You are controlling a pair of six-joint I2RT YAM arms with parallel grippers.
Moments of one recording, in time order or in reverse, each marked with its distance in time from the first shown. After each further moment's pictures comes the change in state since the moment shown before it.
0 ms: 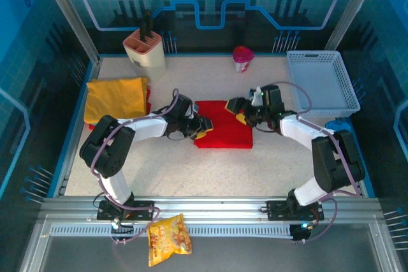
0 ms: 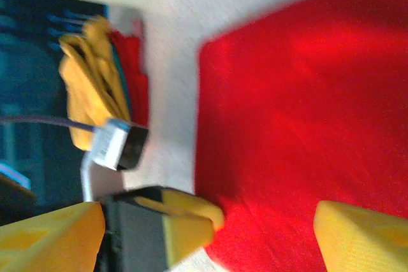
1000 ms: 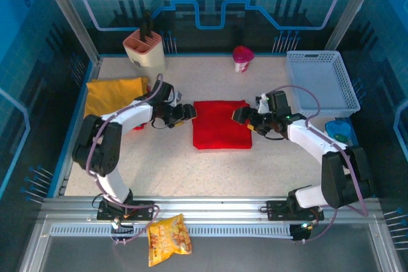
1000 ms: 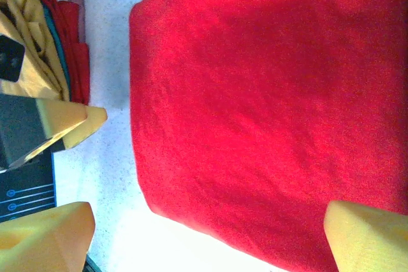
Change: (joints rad) left arm 0.216 0.005 0.164 -0.325 -0.058 0.386; right arm -0.054 -0.145 0.004 -0.309 0.077 -0.212
